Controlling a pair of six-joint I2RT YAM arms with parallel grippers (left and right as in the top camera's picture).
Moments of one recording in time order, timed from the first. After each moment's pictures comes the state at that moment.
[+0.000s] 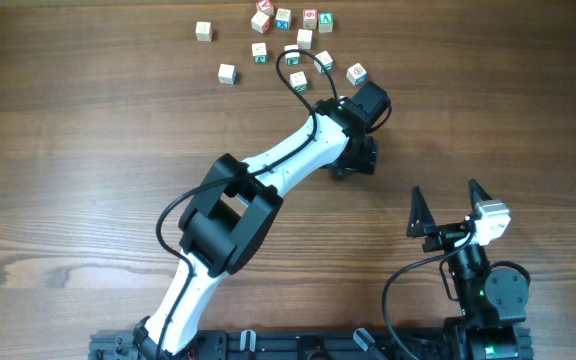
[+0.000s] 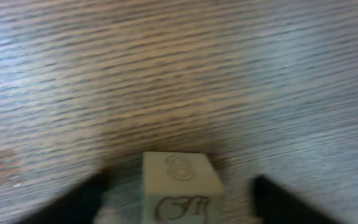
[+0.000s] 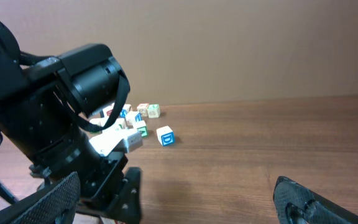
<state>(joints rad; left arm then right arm) -0.75 2.30 1.79 -0.83 0.05 -0.55 0.07 0.02 0.01 0.00 -0.10 0.12</state>
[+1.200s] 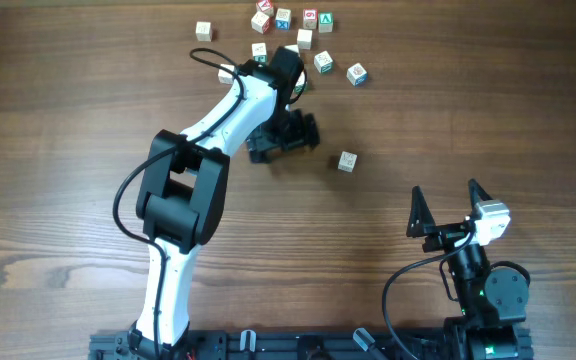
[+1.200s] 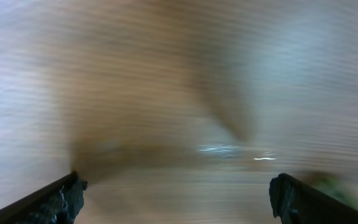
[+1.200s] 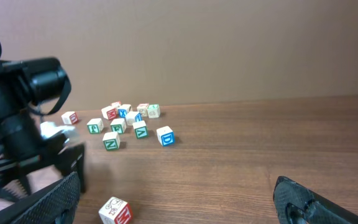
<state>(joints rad) -0.45 2.28 1.78 -1.07 0.20 -0.66 0.07 0.02 0.01 0.00 -0.10 0.13</state>
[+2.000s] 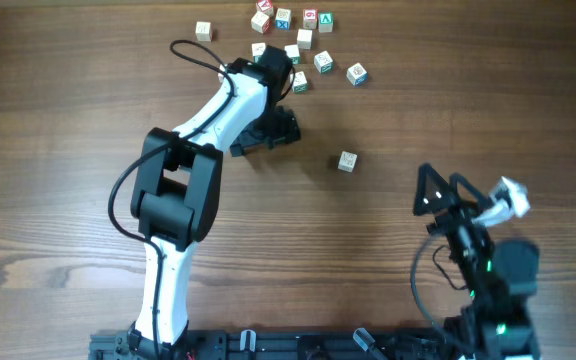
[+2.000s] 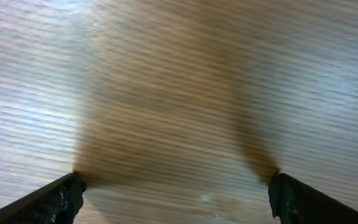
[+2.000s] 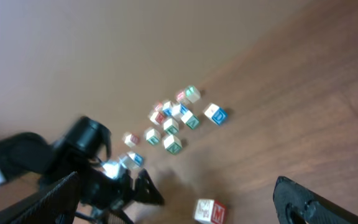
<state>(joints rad) -0.41 2.27 1.77 -1.03 0.00 -0.66 0.07 0.44 0.25 0.01 -0.17 0.70</state>
